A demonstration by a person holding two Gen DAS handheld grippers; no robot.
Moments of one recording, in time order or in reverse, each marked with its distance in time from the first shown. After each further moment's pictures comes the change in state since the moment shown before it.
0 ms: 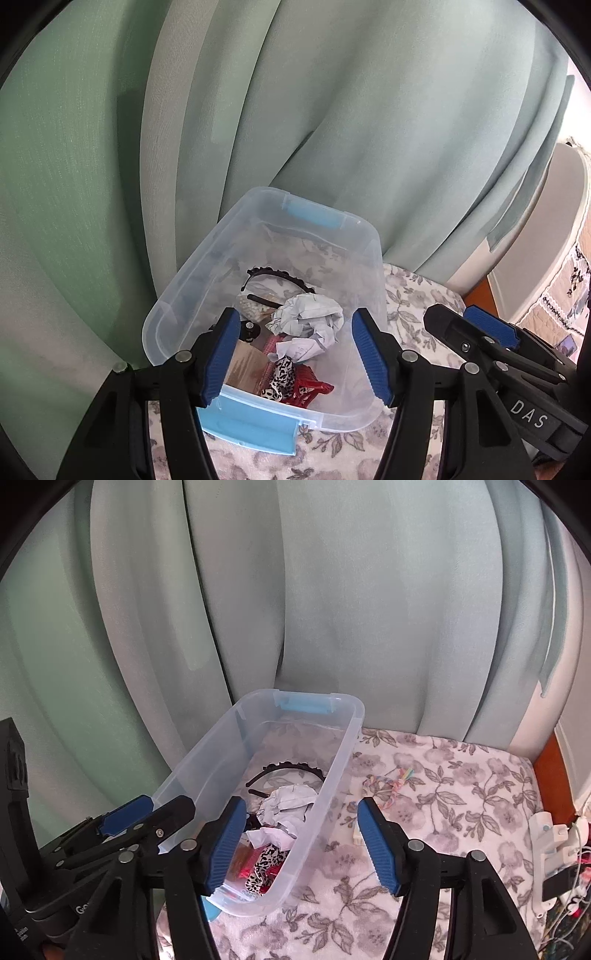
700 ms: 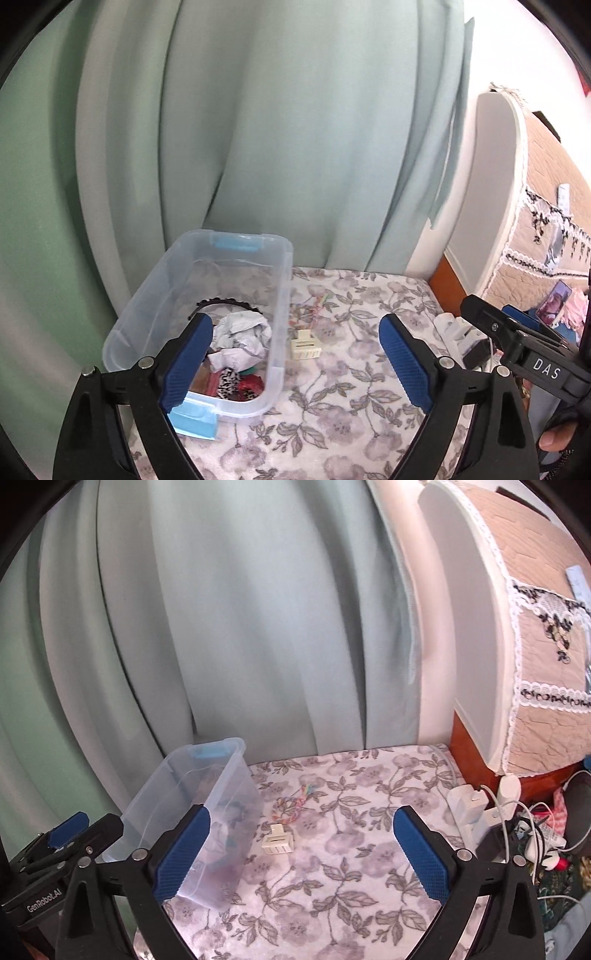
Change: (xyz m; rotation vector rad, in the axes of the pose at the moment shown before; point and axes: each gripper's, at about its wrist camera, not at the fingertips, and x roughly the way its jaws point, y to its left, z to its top) left arm -0.043 -0.109 -0.026 0.244 -0.110 -0.061; right arm -0.090 -0.120 -0.041 0.227 -0.199 -0.157
